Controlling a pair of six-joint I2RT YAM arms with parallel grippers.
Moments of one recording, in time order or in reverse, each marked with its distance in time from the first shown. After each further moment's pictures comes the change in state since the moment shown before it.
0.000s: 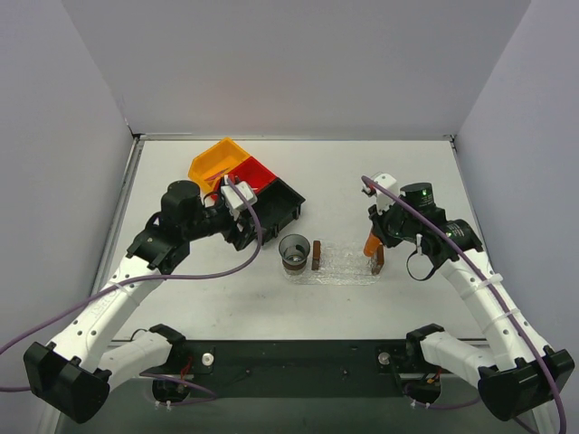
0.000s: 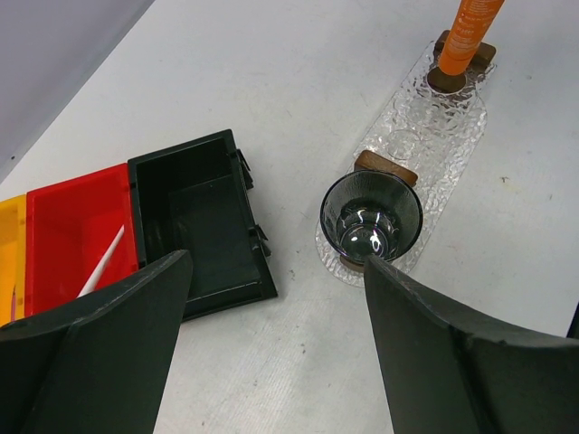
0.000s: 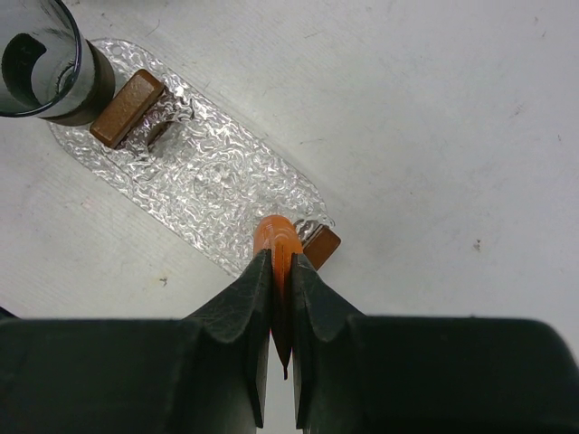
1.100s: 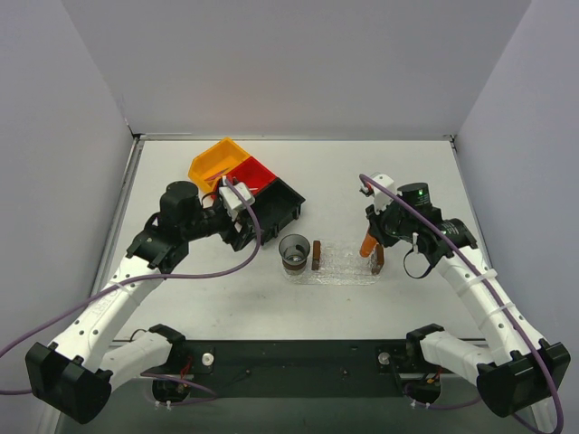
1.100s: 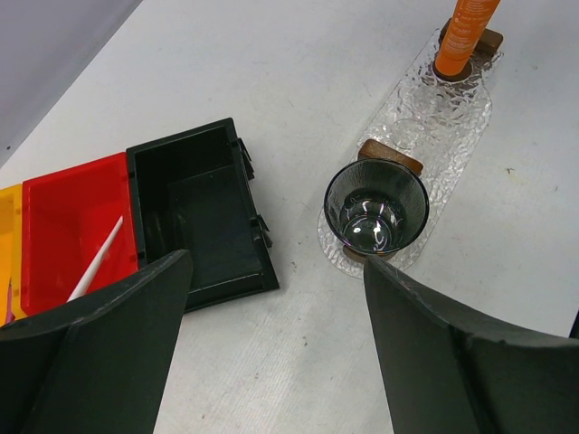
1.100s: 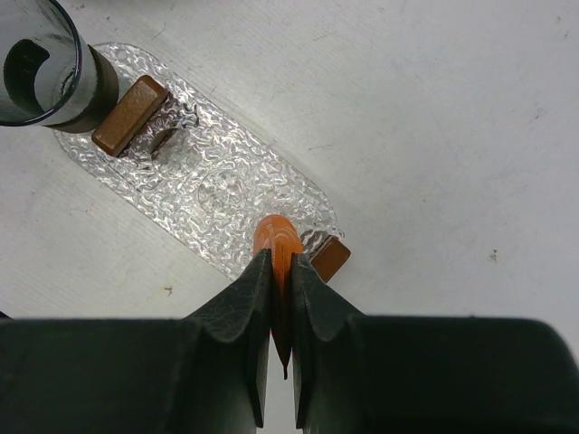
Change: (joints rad) left arm 0.028 0.000 -0.021 0.000 0.023 0.010; right arm -0.007 0.023 -0.031 0.048 -0.026 0.016
